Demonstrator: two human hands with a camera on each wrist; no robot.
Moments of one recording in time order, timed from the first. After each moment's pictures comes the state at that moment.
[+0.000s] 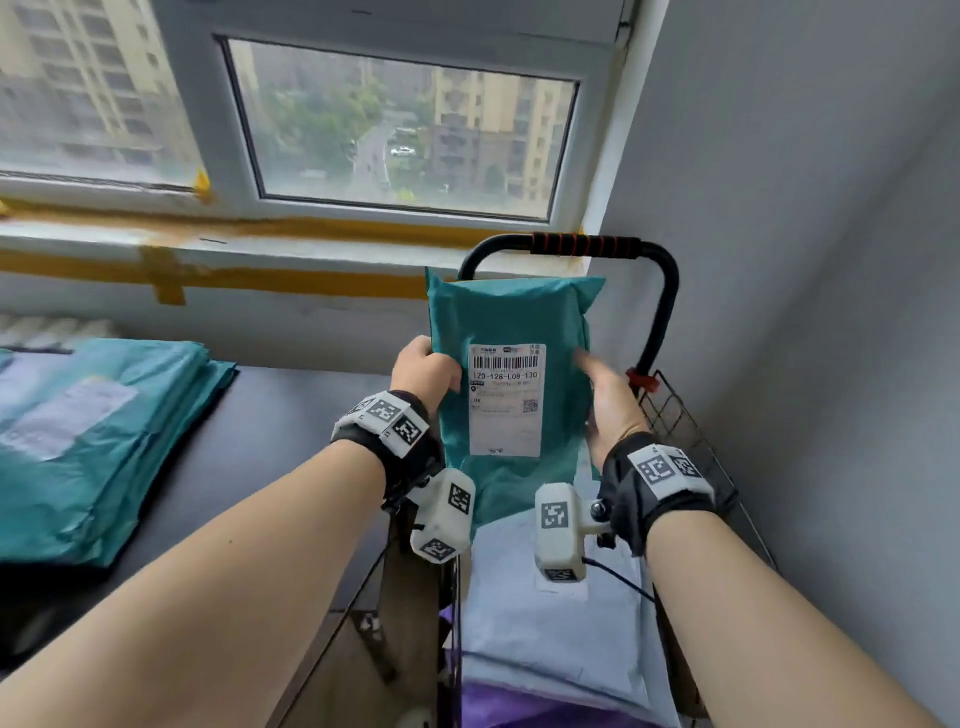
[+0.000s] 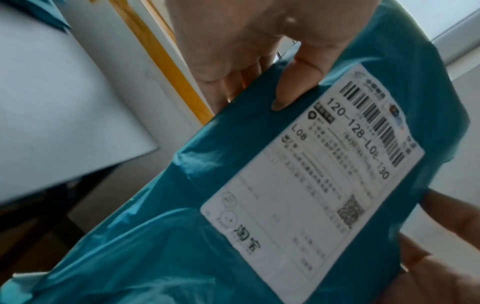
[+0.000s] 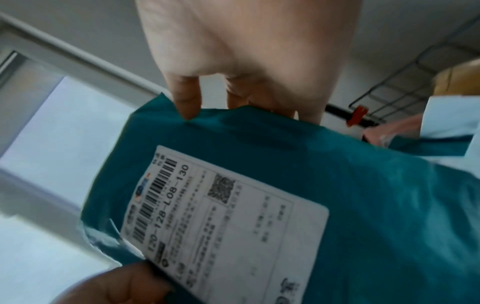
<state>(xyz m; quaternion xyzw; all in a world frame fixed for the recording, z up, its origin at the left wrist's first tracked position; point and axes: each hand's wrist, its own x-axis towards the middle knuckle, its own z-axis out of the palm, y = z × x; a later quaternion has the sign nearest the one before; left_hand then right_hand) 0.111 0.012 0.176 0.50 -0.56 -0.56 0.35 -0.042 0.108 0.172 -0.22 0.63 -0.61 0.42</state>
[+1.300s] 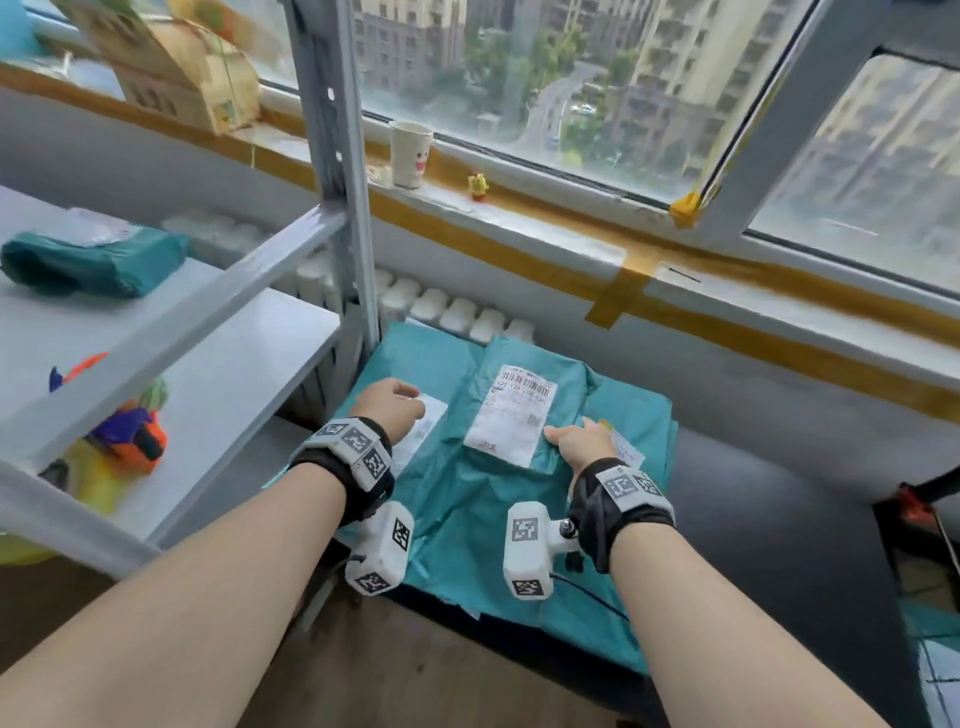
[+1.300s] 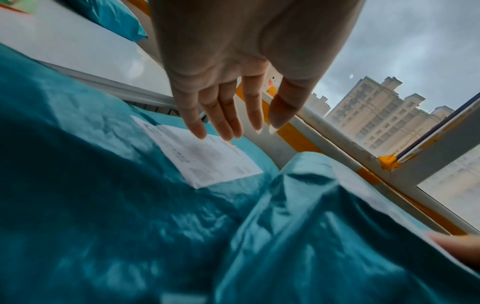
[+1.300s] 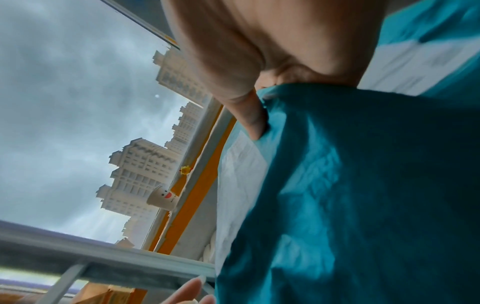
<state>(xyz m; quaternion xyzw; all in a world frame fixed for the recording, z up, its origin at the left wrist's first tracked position) 0.756 -0.288 0.067 0.71 -0.51 -0.43 0.24 0.539 -0.269 0.050 -0.30 0.77 -0.35 0.45</state>
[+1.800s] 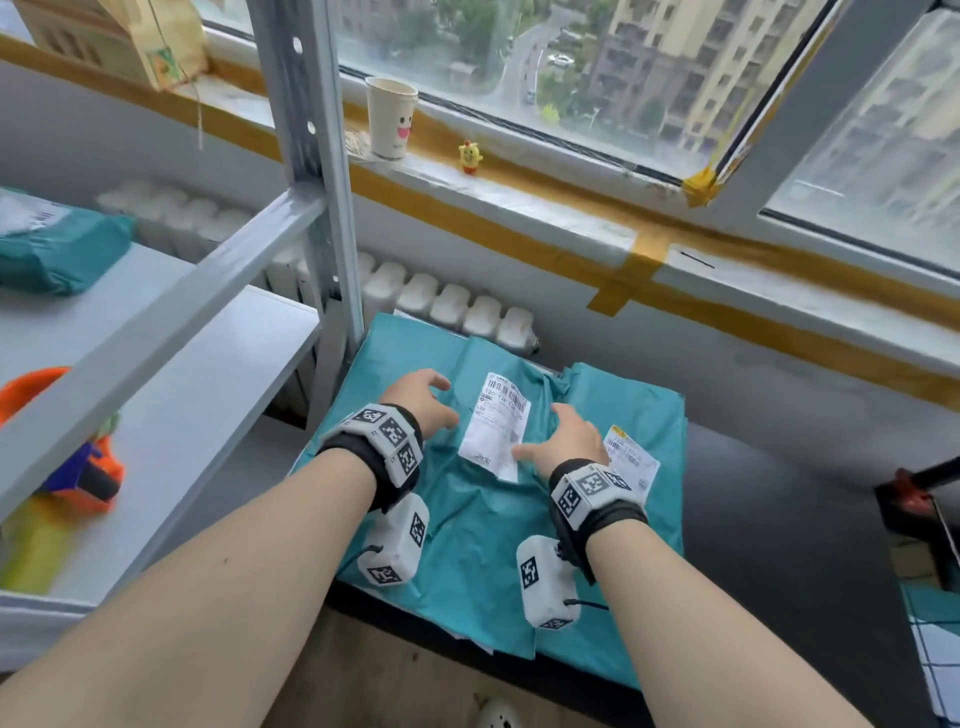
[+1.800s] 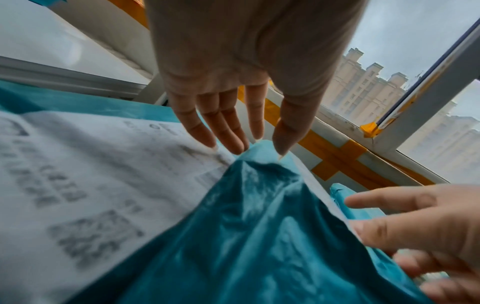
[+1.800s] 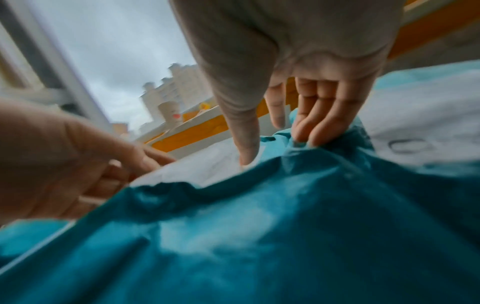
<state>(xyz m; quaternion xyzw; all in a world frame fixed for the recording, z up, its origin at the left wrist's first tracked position) 0.736 -0.338 0.055 0.67 -0.58 -0.44 0.12 0.564 -0.283 0.062 -0.46 0.84 -0.08 0.29</state>
